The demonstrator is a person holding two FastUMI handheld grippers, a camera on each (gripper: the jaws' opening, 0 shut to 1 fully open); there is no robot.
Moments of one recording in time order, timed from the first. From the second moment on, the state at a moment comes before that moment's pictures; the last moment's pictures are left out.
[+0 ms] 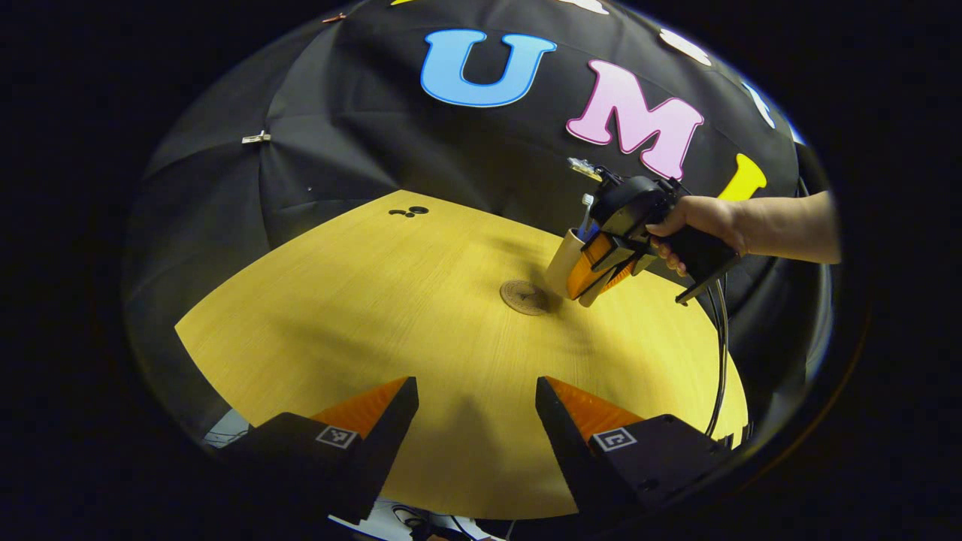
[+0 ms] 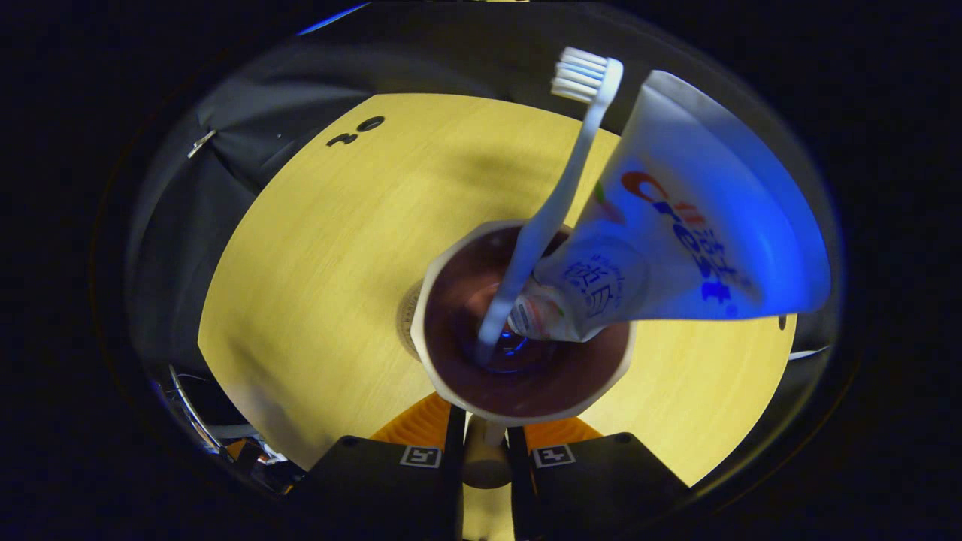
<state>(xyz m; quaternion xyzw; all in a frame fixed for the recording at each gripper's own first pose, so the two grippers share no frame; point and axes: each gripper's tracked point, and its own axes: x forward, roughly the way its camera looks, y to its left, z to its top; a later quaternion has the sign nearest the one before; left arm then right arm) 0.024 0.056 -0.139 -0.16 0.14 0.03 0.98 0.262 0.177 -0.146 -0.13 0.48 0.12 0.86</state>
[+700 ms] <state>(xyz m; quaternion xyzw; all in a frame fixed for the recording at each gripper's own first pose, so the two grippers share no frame) 0.014 0.090 -0.127 -0.19 0.12 0.05 0.97 0.264 0.210 -0.164 -0.18 0.49 0.13 0.84</state>
